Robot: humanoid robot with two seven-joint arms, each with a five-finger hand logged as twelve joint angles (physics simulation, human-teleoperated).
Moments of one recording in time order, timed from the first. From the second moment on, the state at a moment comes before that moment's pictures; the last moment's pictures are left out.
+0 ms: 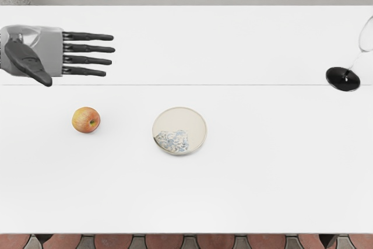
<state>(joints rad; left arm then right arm) -1.22 1.12 -0.28 -1.46 -0.50 -0.61 0.61 -0.02 0.00 -0.15 0.17 -0.05 0.10 -0.28</state>
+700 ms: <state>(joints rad) -1.19 0.90 -0.27 -1.61 0.72 -0.25 0.61 0.01 0.00 -0.15 0.18 -0.05 0.10 -0.28</state>
